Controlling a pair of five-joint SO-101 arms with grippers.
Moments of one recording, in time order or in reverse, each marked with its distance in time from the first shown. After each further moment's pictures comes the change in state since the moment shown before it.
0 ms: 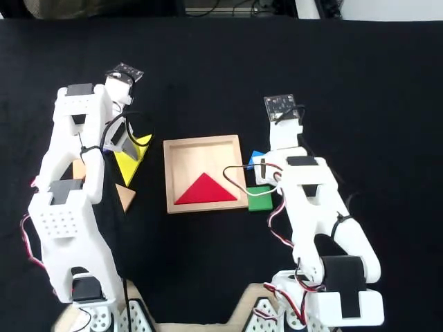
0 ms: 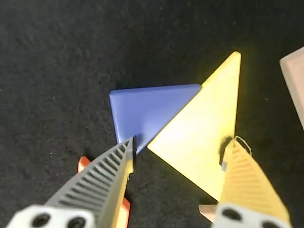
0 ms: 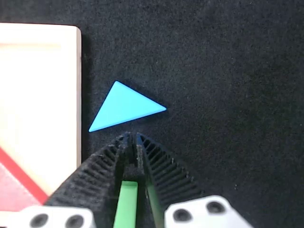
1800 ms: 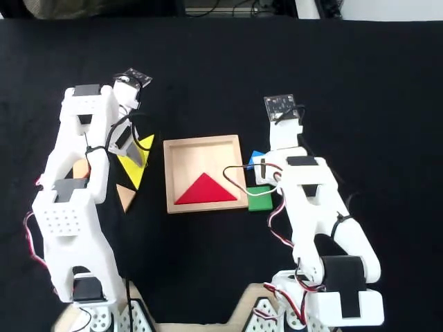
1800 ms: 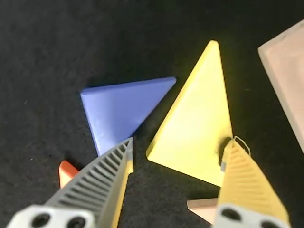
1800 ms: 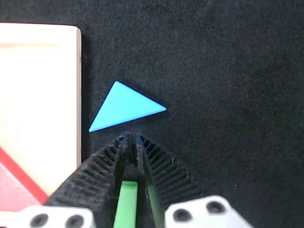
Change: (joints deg) left arm 1.8 2.0 -0.2 2.0 -1.5; right arm 0.0 0.0 0.0 0.0 0.0
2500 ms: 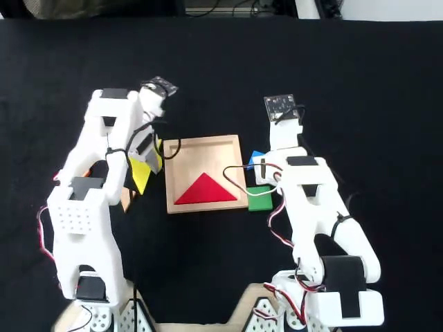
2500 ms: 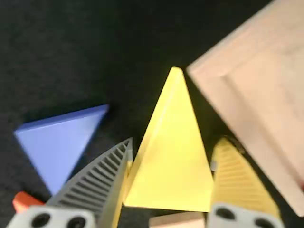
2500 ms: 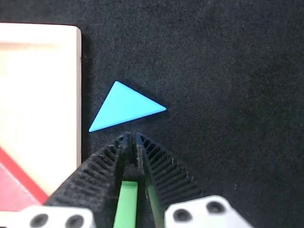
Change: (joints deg) left arm 7.3 0.6 1.6 -0.3 1.5; right arm 0.0 0.0 0.0 0.0 0.0
